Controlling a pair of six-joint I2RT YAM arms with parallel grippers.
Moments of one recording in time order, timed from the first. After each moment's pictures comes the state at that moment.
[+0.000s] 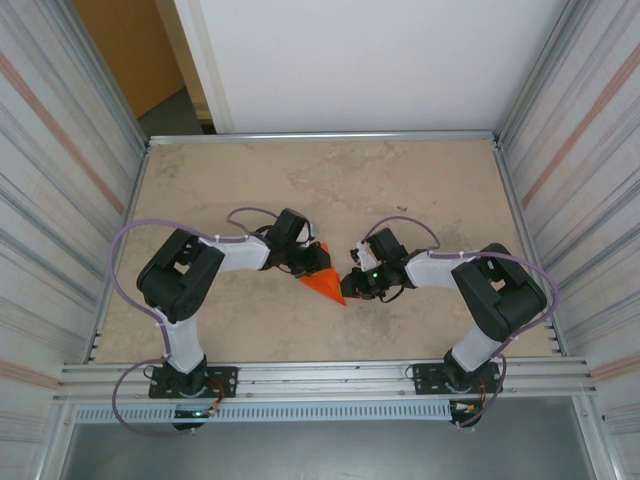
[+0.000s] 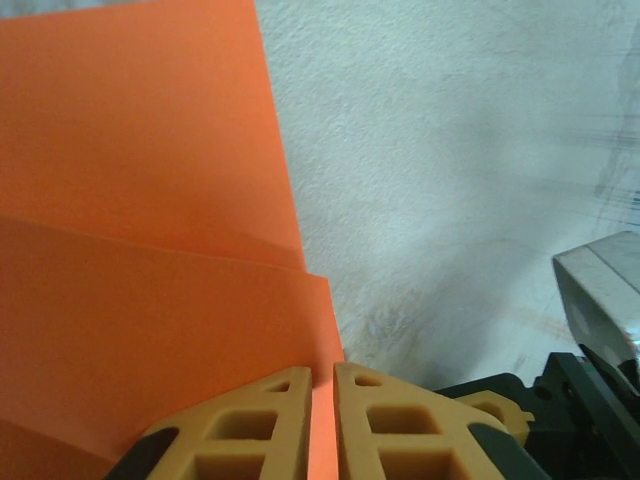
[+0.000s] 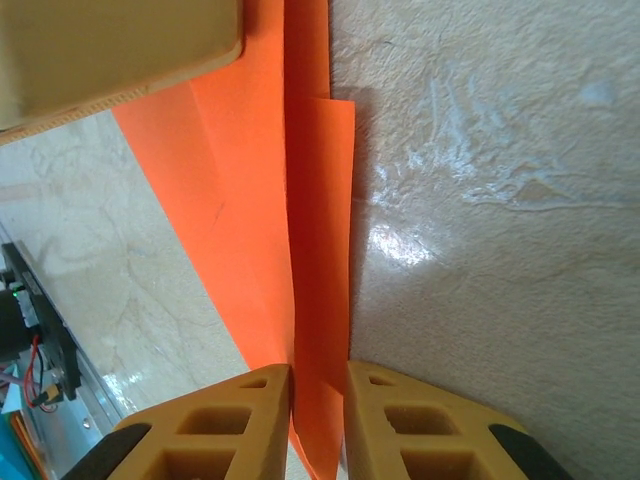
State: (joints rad) left arm -0.63 1.85 0.95 -0.03 0.52 -0.83; right arm 0.59 1.64 0.66 -0.11 -0.60 0.57
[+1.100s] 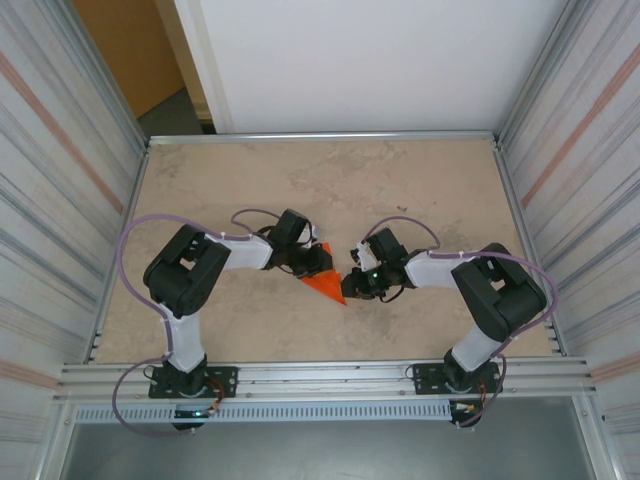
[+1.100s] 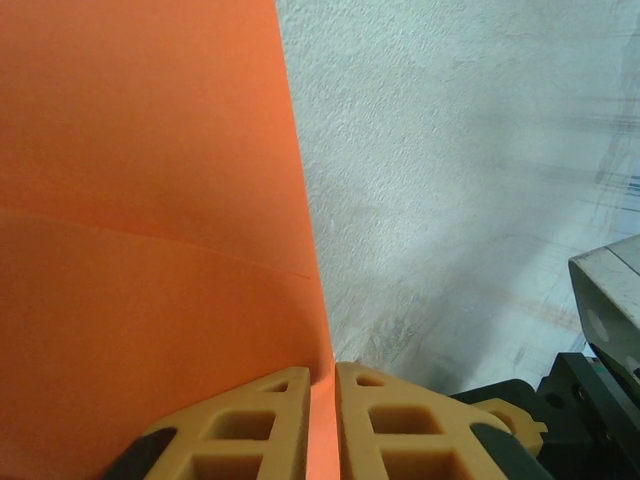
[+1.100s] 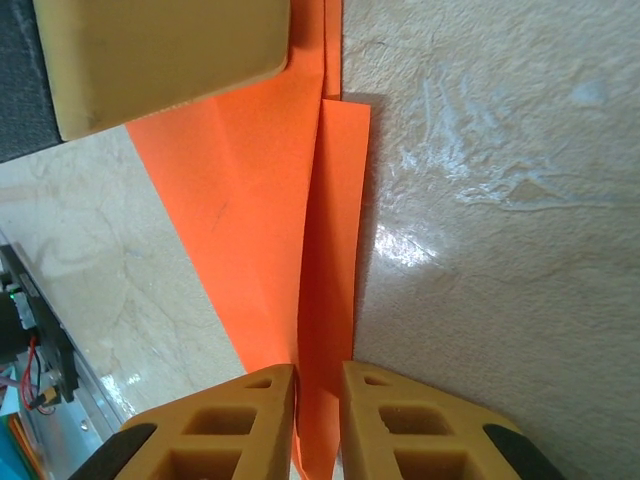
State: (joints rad) left arm -0.63 1.90 0.96 -0.01 0.57 -0.82; right arm 0.59 1.64 0.66 -0.11 -0.60 0.57
